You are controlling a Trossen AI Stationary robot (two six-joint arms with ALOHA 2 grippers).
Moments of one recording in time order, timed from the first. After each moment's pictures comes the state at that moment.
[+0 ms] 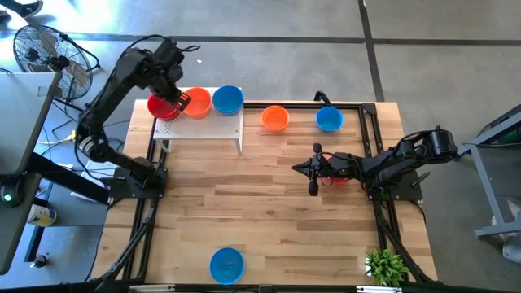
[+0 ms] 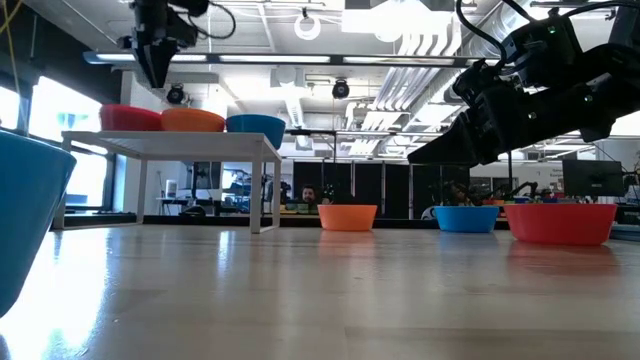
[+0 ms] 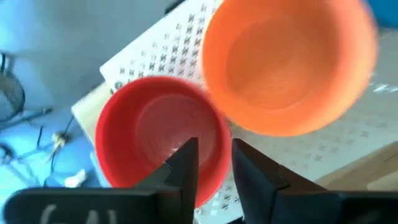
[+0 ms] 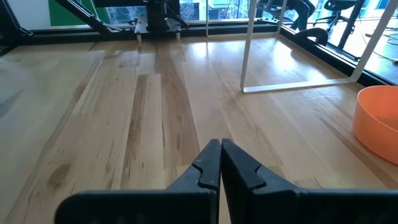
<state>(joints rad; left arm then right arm) 0.94 1.39 1.70 -1.56 -0.19 -0.01 -0.05 1.43 0.21 0.96 0.10 0.05</state>
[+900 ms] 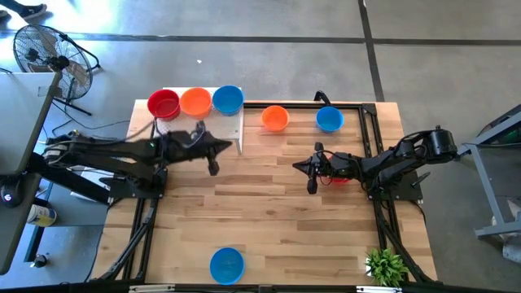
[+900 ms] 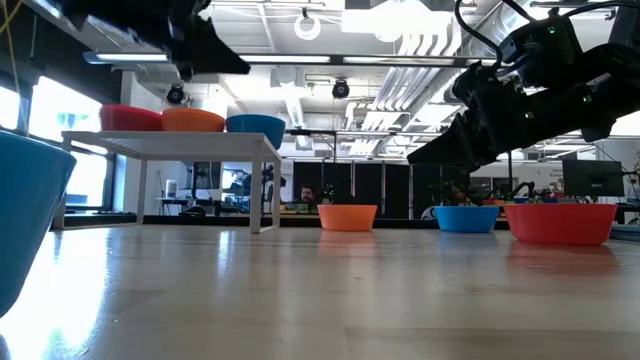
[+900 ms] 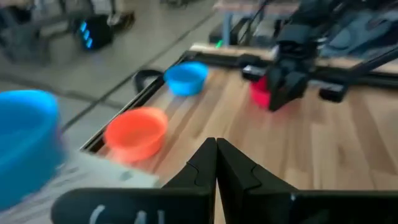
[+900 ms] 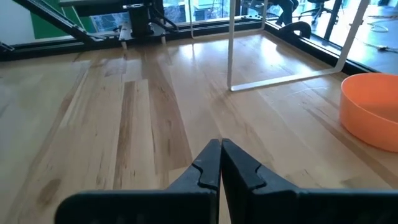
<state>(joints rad) 0.06 0.91 0.61 0.05 -0.32 -0.05 -0.05 1.43 0.21 0.96 0.16 0.13</state>
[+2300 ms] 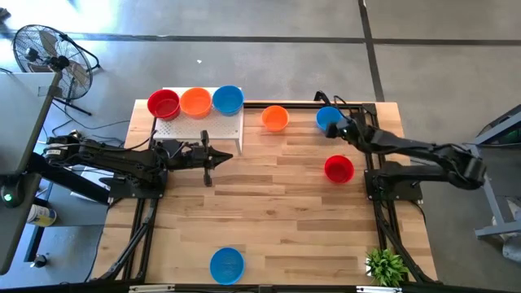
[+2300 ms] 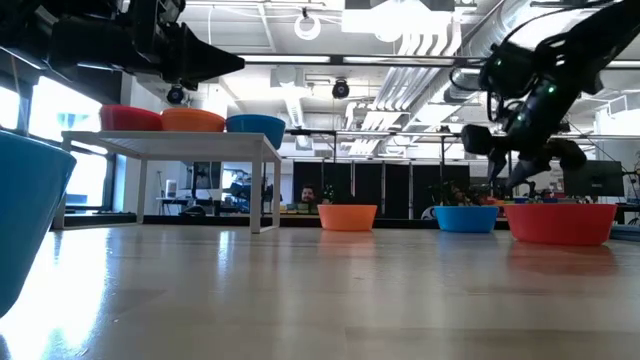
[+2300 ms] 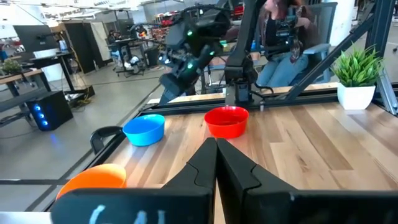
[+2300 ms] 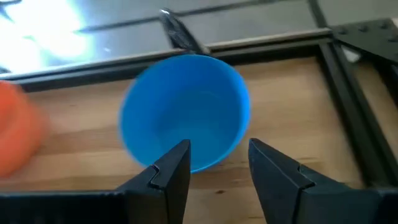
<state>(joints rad) 0.05 0.92 0.31 0.64 -0.10 0.15 -0.62 1.02 0.44 -0.31 0.57 0.86</state>
